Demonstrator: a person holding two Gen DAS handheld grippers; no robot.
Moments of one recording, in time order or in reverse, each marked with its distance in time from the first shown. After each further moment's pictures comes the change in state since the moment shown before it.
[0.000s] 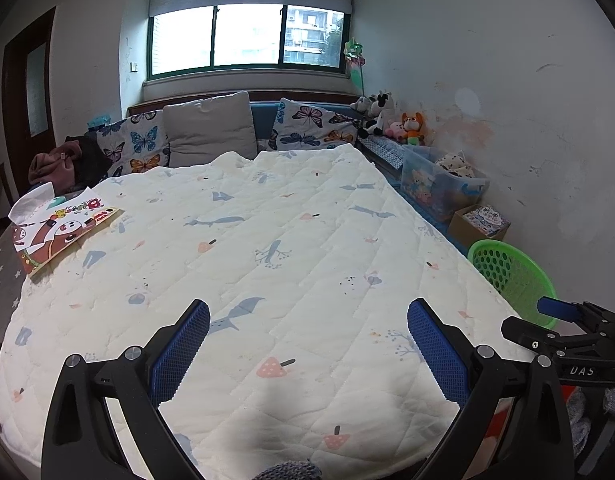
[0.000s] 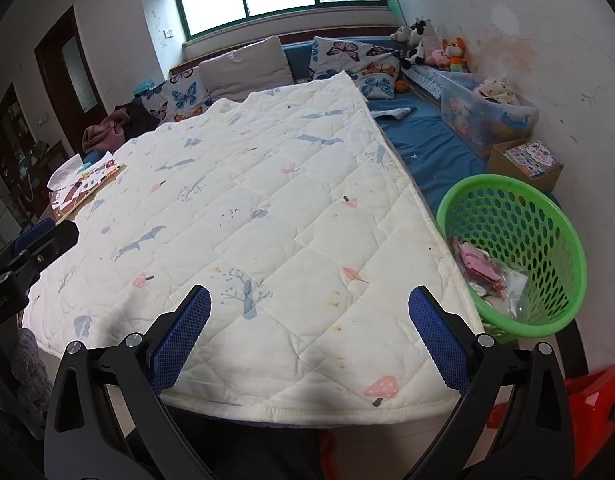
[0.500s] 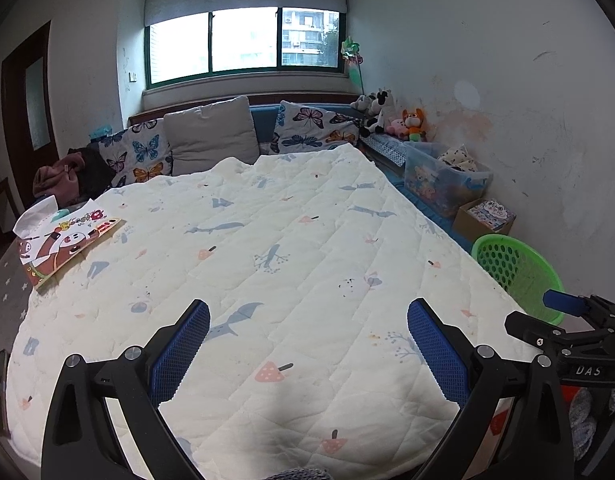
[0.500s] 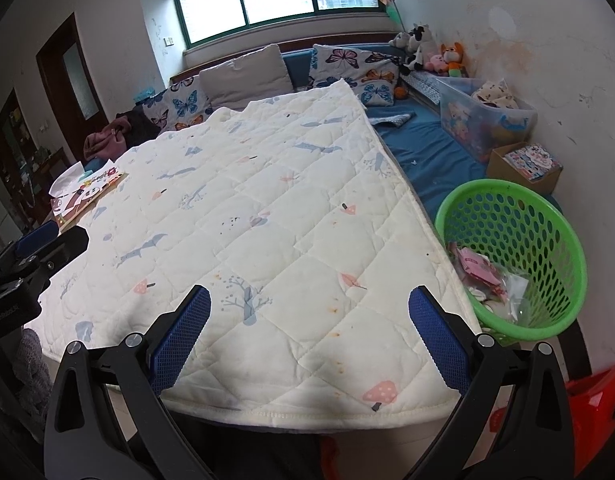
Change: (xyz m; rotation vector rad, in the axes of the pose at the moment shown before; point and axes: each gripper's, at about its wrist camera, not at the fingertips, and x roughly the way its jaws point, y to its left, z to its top) left arm 0.000 -0.013 0.003 0.038 -0.009 0.032; right arm -0.002 -0.002 0.001 0.007 -0.024 0.007
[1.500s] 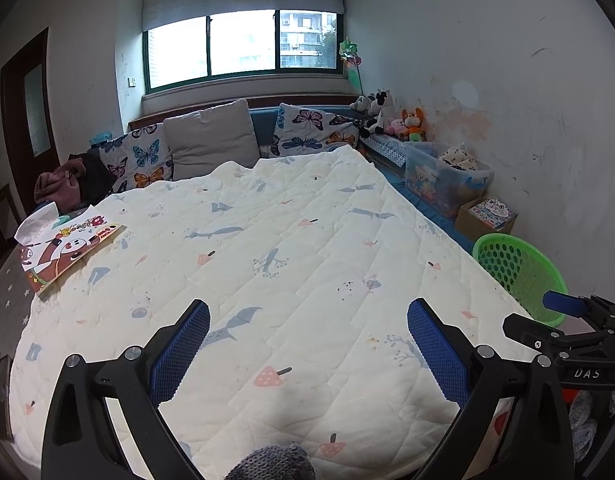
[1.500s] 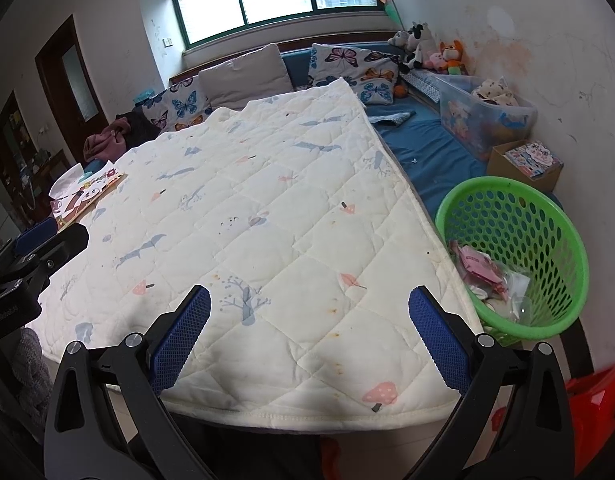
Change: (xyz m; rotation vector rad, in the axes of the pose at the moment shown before) left arm 0.001 -0.006 0.003 0.016 -0.006 0.014; right arm 0.002 -0.001 -0.002 0.008 0.000 0.003
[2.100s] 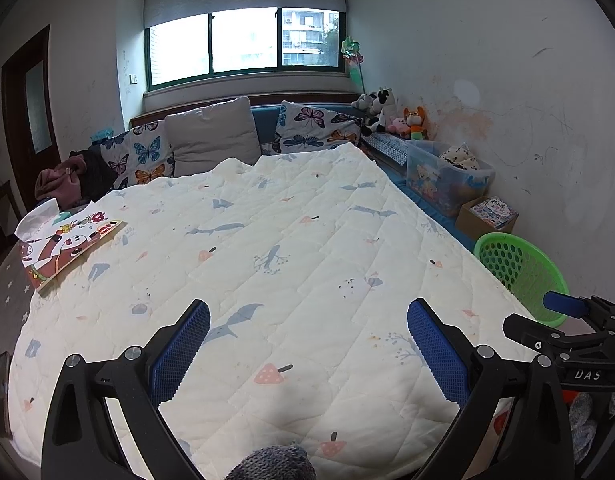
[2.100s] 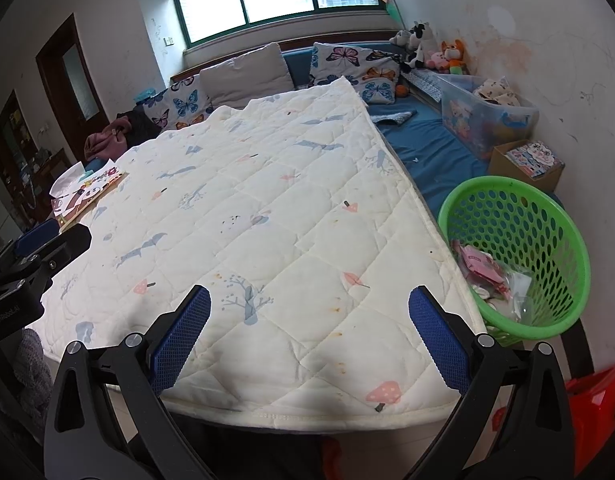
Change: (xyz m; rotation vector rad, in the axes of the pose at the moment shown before) left arm 0.002 0.002 -0.003 -0.005 0.006 0.001; right arm 0.001 0.003 0.000 -0.001 0.003 0.002
